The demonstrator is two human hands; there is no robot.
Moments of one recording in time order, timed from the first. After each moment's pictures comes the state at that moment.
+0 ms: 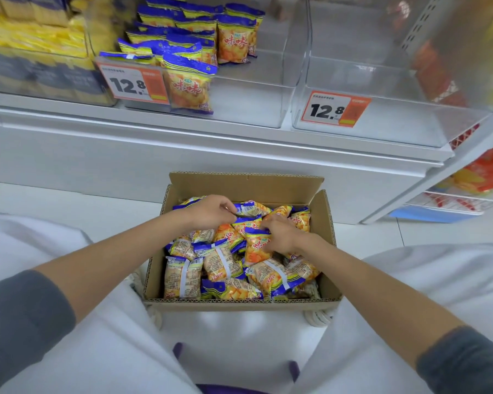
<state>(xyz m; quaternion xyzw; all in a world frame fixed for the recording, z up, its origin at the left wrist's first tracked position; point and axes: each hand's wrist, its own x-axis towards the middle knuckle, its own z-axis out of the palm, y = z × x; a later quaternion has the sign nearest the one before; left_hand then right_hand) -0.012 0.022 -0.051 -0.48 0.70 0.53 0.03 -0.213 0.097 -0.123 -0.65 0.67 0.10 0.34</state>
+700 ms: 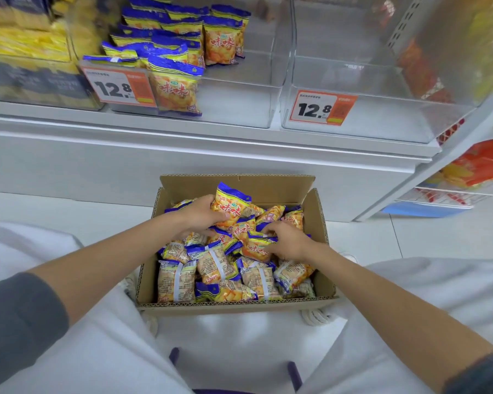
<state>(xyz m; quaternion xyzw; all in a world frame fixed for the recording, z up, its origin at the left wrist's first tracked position) -0.016 0.019 -0.064 -0.52 0.60 0.61 -0.01 -0.226 0.126 -0.104 -0.61 0.70 -0.01 0.37</state>
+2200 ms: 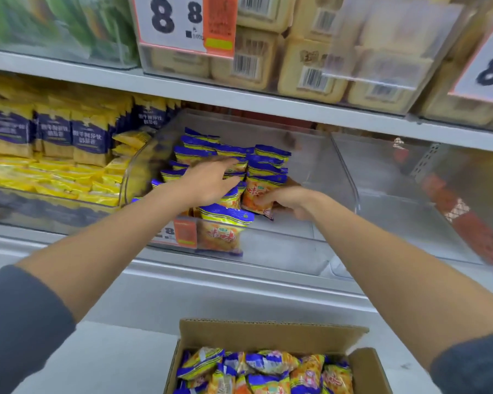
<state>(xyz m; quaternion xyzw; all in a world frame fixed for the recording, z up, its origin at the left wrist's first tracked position) -0.022 -0.232 0.099 -0.45 0.87 0.15 -0.14 -0.213 -0.188 0.078 -0.44 0.68 -0.36 0.46</state>
